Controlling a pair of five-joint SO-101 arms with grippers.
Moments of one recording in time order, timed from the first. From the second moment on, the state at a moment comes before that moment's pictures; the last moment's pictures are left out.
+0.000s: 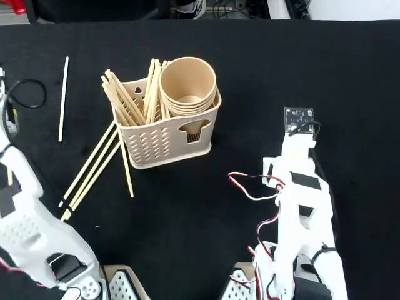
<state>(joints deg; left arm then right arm) -39.9 18.1 -26.8 91.2 -18.7 14.4 -33.2 69.4 31.4 10.1</state>
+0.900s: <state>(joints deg) -14.1 -72.7 64.5 14.3 -6.8 14.4 -33.2 69.4 31.4 10.1</state>
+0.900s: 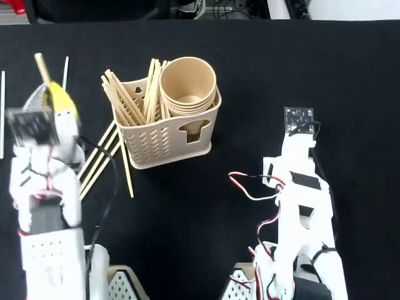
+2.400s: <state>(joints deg) -0.6 -60.9 53.3 11.5 12.9 14.4 -33.2 69.4 31.4 10.1</state>
